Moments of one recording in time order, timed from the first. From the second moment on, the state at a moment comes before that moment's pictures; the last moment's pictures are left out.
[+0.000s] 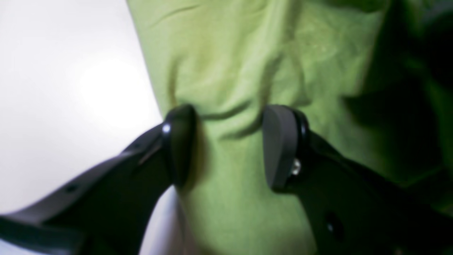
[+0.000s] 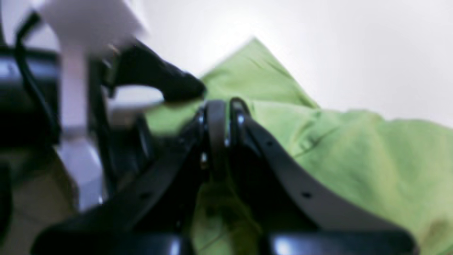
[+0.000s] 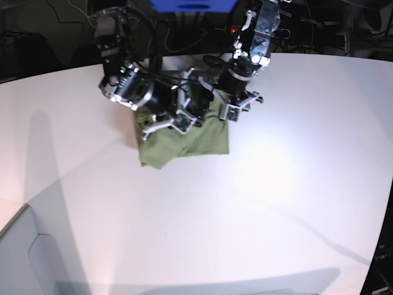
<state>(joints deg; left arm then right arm) 21.4 -3.4 12.3 95.9 -5.3 -4.9 23.1 -12.3 -2.4 -10.6 106.7 -0.8 46.7 -38.1</state>
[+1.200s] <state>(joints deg) 22.9 -4.7 12.2 99.1 -5.5 -4.8 24.6 -13.7 -3.2 6.8 111.7 -0.1 46.5 -38.3</state>
